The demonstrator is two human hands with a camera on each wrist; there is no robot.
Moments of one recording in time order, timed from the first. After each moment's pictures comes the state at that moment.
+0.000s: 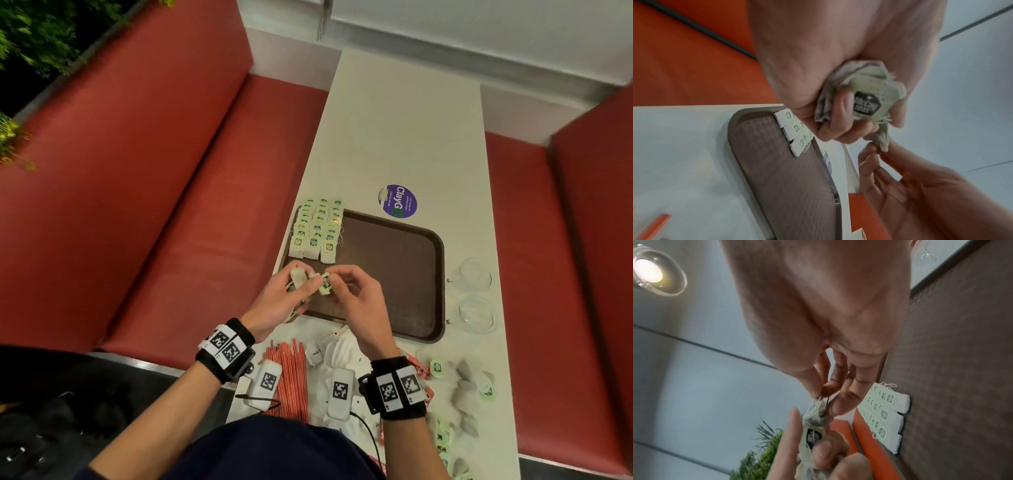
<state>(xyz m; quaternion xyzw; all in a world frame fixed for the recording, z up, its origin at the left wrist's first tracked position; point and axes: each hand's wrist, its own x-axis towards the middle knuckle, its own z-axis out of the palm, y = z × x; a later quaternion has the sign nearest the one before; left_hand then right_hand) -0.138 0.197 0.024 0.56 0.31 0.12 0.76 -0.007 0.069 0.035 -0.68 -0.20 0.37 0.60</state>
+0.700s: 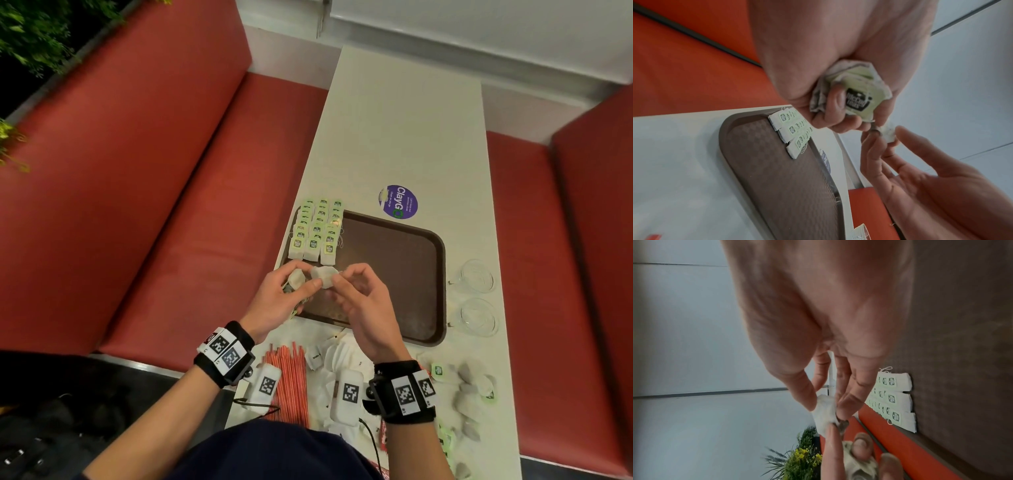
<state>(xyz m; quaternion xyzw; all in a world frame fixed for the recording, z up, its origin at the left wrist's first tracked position) -0.137 0.204 0.023 0.61 0.30 0.16 0.71 0.000 0.067 0.044 -0.56 -0.12 0.45 0.69</state>
